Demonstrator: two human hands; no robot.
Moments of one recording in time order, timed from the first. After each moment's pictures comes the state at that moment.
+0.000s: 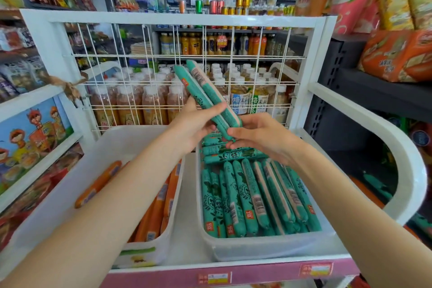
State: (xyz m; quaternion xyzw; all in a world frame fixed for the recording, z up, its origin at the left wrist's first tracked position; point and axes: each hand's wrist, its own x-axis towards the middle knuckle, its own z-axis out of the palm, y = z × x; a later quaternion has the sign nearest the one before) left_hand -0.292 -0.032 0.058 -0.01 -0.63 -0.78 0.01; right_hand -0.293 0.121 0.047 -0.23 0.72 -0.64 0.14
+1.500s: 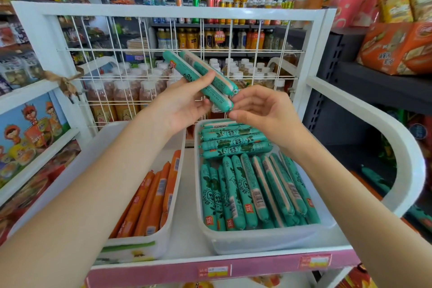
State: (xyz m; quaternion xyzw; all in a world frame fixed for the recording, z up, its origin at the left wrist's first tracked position) left_hand -0.290 -0.047 0.086 -0.03 -0.54 -0.84 -0.03; right_hand -0.280 0.124 0.059 -0.34 0.71 -0.61 -0.08
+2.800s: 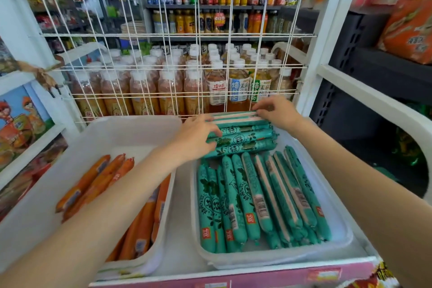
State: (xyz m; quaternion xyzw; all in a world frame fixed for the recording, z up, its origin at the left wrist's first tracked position) left_hand -0.331 -0.044 -0.003 -0.13 -0.98 -0.17 0.03; right_hand -0.408 0.160 0.008 -0.11 0.93 -0.35 -0.05
